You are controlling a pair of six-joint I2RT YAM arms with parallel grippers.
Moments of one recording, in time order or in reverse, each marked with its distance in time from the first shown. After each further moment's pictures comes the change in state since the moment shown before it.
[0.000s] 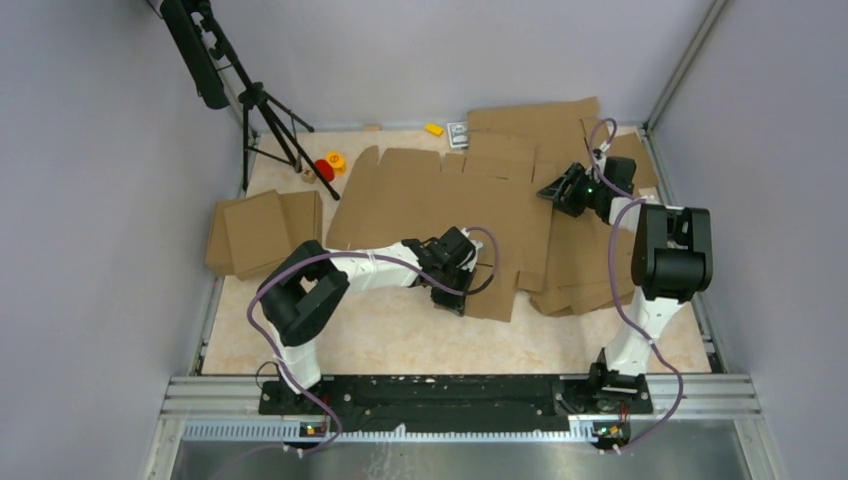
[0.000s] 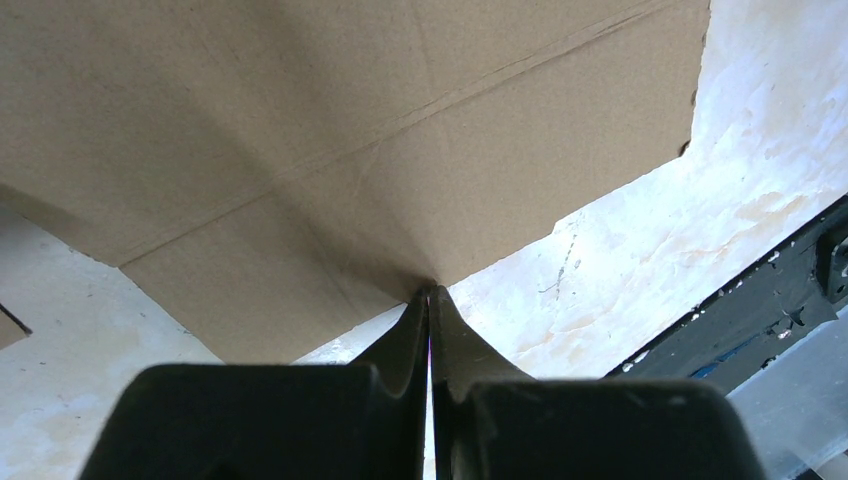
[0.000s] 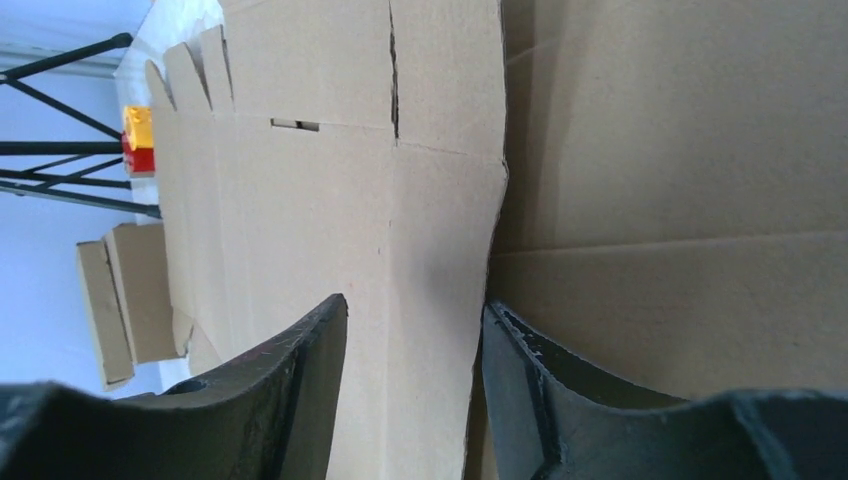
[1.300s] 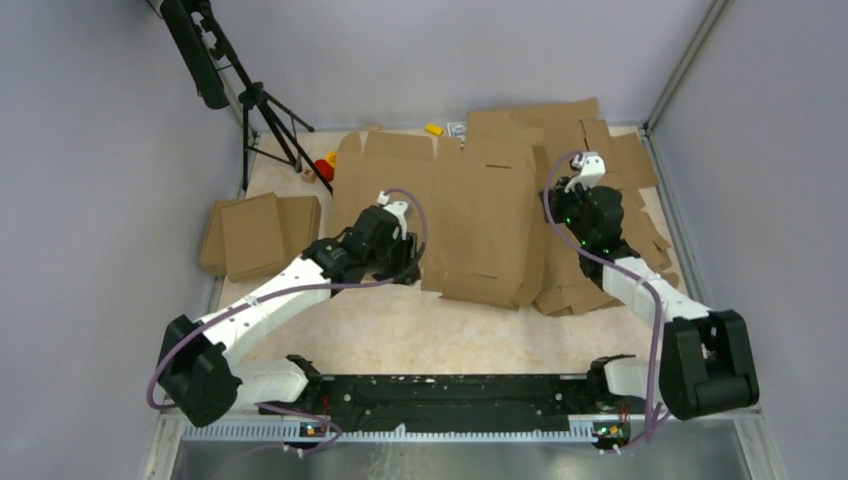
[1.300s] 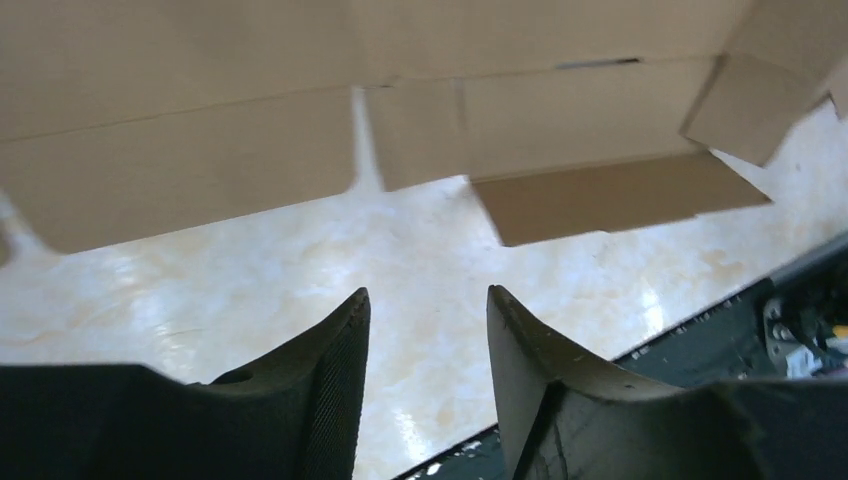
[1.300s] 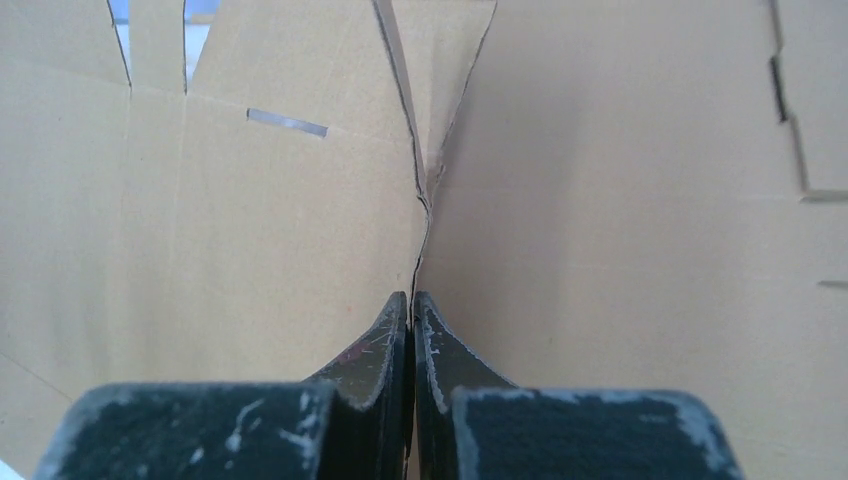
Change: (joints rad) left arm 0.178 -0.588 -0.170 -0.133 -0.182 -0.017; right arm 0.309 -0.626 -0.414 0.230 0.489 -0.397
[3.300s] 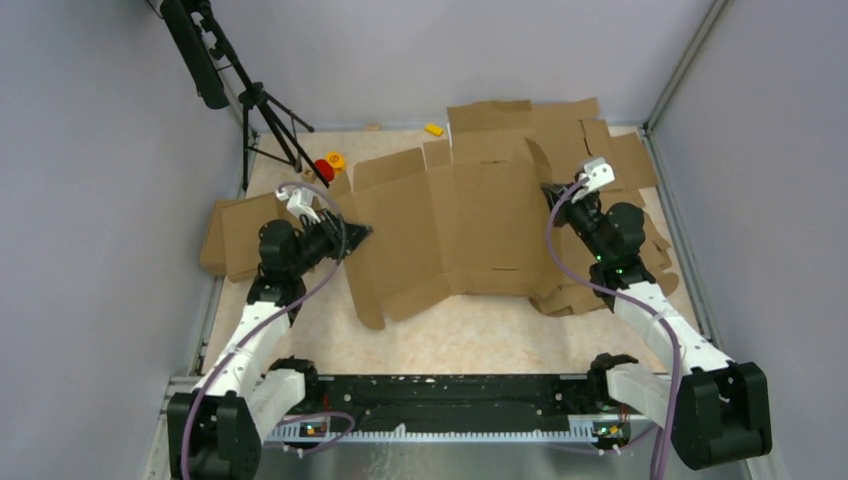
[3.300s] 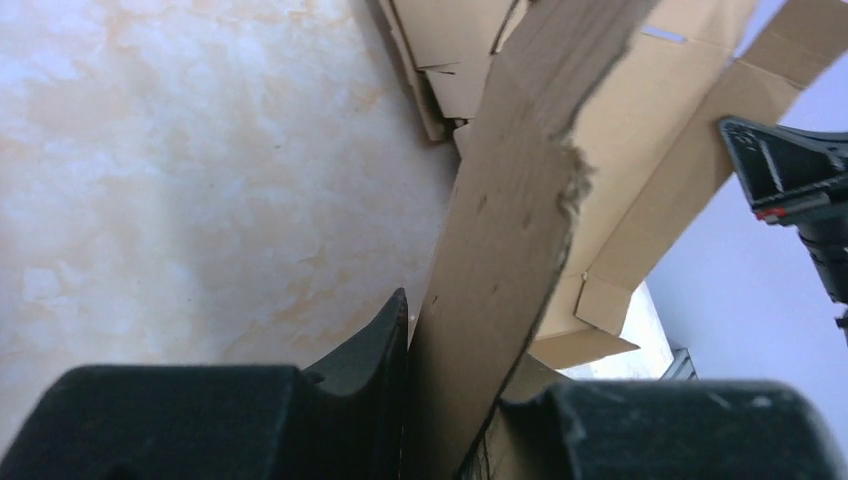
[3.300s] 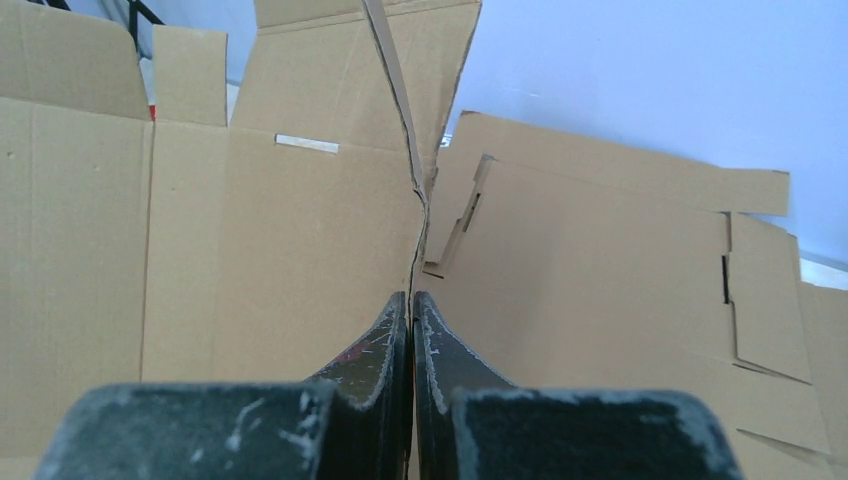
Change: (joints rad) left arm 0.650 -0.288 -0.445 0.777 0.496 -0.166; right arm 0.003 -0.272 -0.113 0.123 -0.149 -0.206
